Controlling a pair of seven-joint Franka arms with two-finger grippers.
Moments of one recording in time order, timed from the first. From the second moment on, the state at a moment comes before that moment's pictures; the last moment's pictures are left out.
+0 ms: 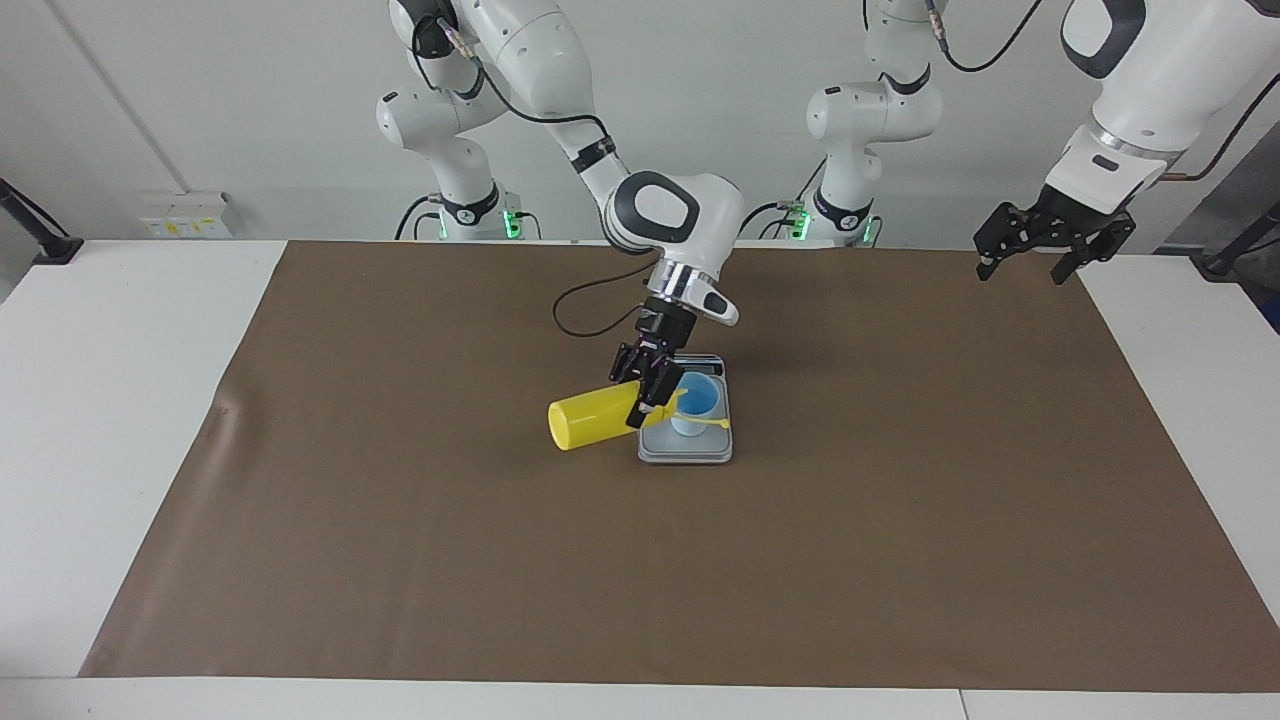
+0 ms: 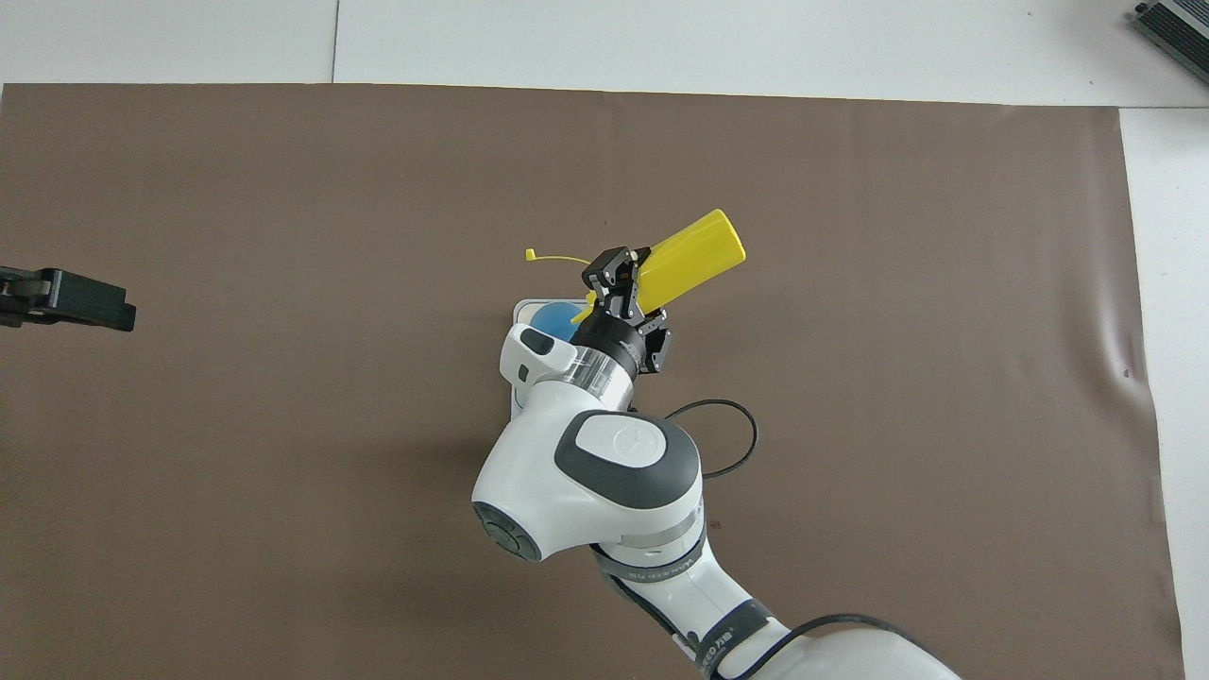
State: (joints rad) left arm 0.01 -0.03 -0.05 -1.59 -0.03 1.55 0.06; right arm 0.60 0.38 0.15 -1.81 -1.31 2.10 -0.37
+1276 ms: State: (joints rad) left arm 0.01 -0.03 -0.05 -1.59 -0.03 1.55 0.06; right arm 0.62 0.38 0.14 -1.81 -1.32 2.03 -0.37
